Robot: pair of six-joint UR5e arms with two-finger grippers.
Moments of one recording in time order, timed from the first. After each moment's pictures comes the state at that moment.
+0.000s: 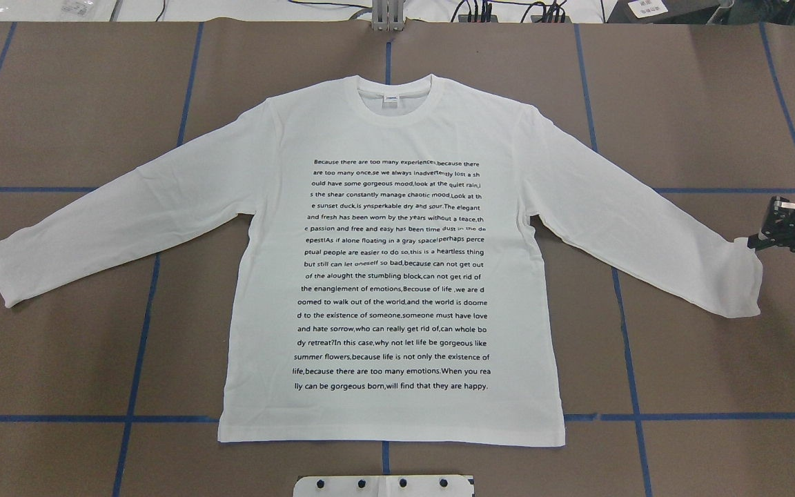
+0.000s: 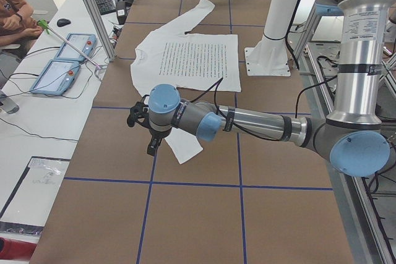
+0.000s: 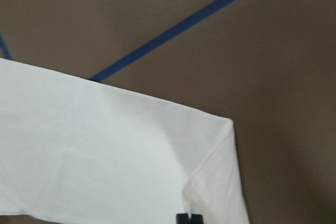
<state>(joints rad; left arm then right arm) -1.54 -1.57 -1.71 -1.84 -2.45 -0.06 1.12 -1.65 1.71 -0.90 2.40 1.32</state>
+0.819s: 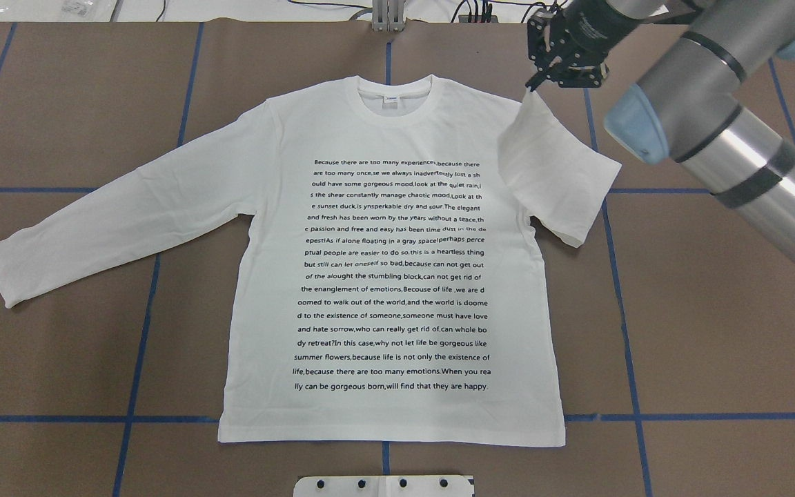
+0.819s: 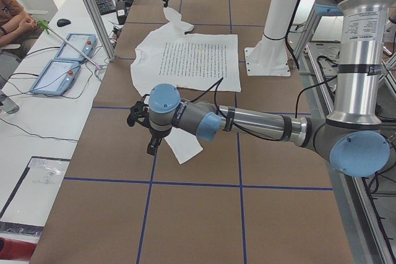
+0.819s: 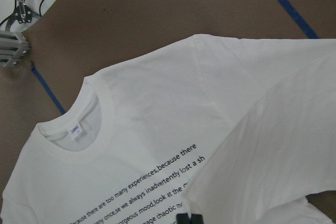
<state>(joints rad) -1.54 -1.57 -1.72 -1.85 -2.45 -0.06 1.01 -0.81 1.49 -1.40 2.30 1.61</state>
